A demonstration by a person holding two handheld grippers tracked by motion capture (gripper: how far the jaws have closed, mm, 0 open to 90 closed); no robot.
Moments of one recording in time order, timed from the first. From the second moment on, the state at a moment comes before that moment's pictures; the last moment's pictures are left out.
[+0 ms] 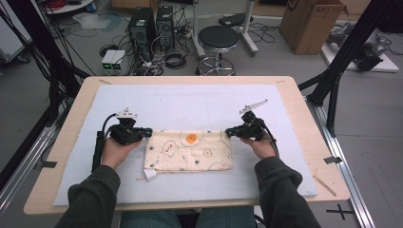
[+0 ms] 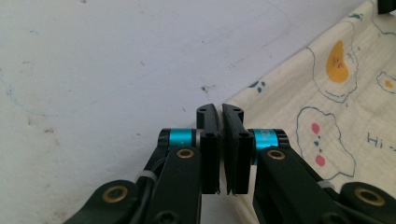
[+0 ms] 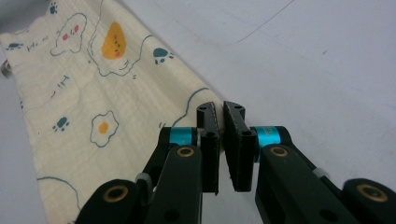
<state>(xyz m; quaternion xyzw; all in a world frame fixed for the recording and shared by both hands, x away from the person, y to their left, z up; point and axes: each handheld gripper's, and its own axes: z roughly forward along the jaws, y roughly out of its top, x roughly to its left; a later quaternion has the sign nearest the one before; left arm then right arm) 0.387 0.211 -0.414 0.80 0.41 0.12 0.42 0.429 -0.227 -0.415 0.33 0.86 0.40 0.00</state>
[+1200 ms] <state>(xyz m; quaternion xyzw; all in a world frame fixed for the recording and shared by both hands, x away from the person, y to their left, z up) 0.398 0.210 -0.415 0.78 0.41 0.15 0.46 0.458 -0.229 -0.414 0.36 0.83 0.42 0.01</state>
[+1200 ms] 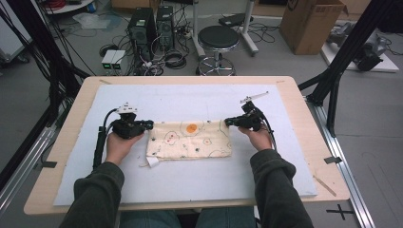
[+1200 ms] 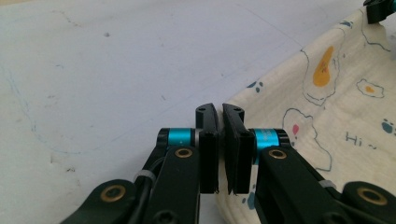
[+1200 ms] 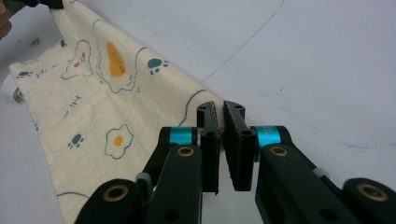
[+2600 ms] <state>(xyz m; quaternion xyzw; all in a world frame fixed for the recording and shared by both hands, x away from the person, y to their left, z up) 0.359 0.218 -0.418 0.78 0.37 0.15 0.48 0.421 -0.233 -0.409 0.32 0.83 0.45 0.00</state>
